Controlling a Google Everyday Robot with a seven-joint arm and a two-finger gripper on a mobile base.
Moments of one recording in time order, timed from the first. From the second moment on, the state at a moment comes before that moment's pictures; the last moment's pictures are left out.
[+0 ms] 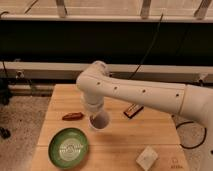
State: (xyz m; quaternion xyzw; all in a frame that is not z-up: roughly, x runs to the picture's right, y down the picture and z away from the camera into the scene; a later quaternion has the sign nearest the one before) arm -0.071 0.132 0.684 -0.28 -0.19 -0.36 0.87
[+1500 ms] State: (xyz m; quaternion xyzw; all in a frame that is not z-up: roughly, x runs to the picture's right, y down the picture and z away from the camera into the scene) arm -0.145 0.171 0.663 -0.28 -0.21 -0.42 0.84
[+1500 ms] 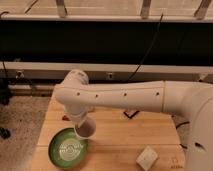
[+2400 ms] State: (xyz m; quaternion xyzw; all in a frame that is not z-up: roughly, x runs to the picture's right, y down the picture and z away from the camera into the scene) arm -0.168 0.194 0.670 -0.27 -0.22 -0.45 0.82
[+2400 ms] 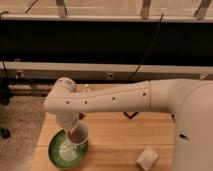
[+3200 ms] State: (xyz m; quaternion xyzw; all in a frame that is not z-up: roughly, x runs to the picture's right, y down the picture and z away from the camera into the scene) arm -0.170 0.202 0.680 -0.27 -0.22 -0.45 0.82
